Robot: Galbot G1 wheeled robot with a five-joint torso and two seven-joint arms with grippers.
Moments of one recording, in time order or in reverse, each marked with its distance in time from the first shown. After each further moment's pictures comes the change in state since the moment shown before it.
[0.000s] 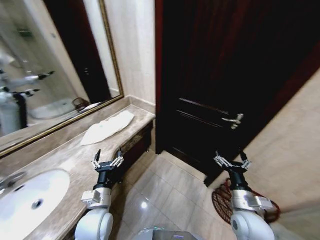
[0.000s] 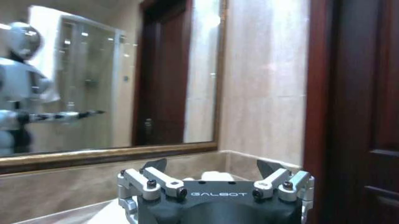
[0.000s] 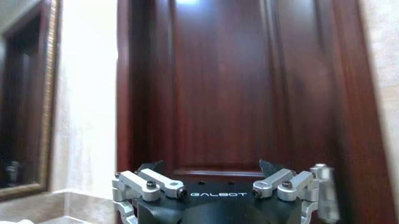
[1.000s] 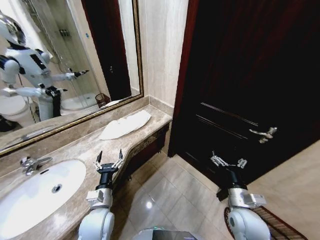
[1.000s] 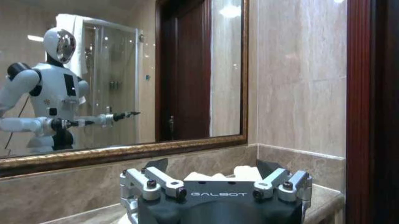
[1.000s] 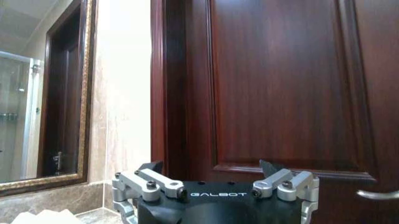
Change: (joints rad) left arm -0.019 0.000 -0.006 0.068 0.047 -0.032 0.002; right arm 0.025 0.004 -0.005 -0.039 -0.029 -0.004 -0.035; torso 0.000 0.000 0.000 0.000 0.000
